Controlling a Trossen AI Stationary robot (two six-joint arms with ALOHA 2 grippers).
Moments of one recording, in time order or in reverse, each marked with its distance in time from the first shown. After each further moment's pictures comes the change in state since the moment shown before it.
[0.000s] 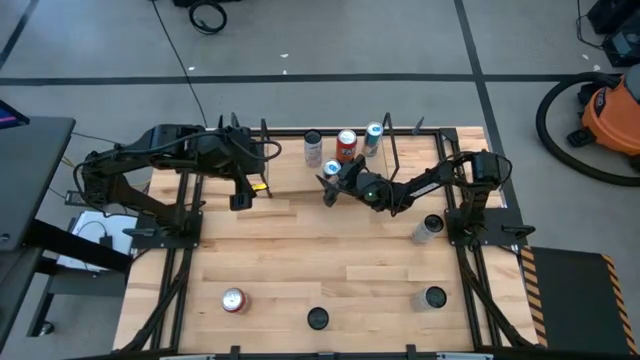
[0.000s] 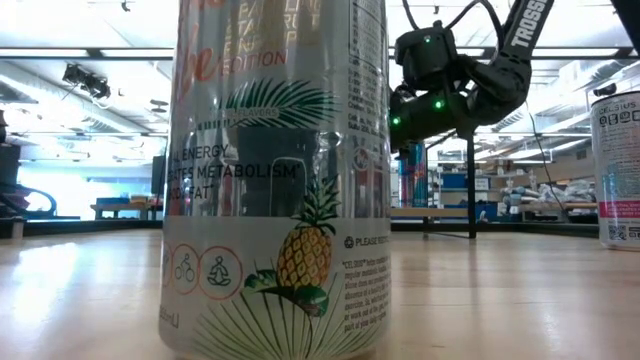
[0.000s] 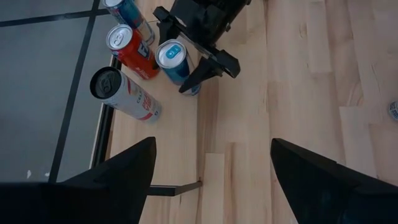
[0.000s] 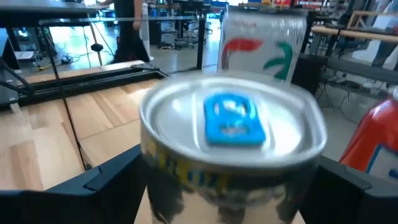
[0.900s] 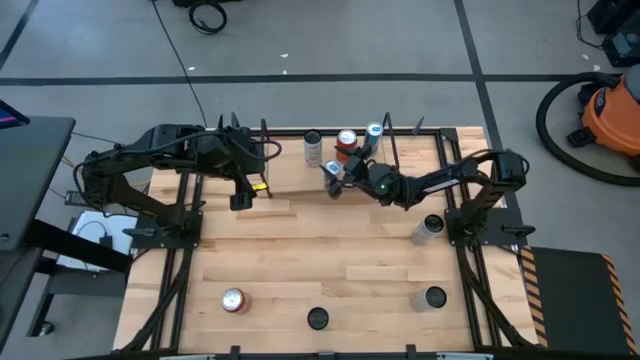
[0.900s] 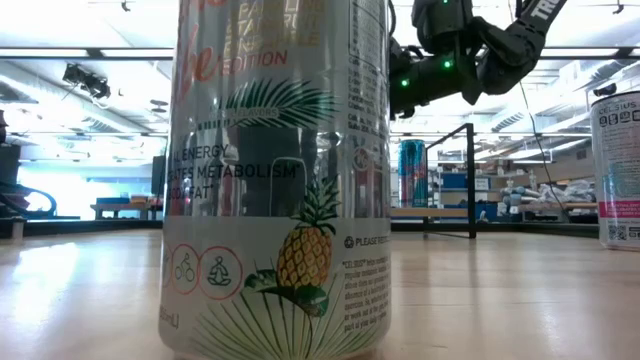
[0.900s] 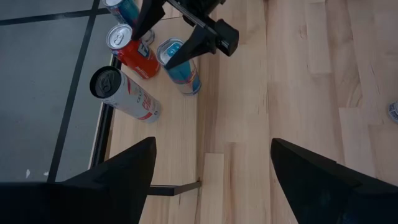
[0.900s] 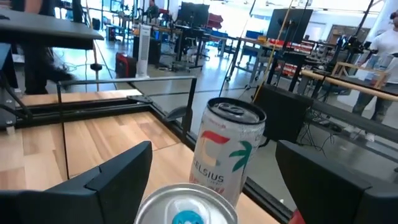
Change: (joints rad) left arm 0.000 0.000 0.000 0.000 0.000 -0.007; right arm -0.001 -0.183 -0.001 -0.060 -0.003 -0.195
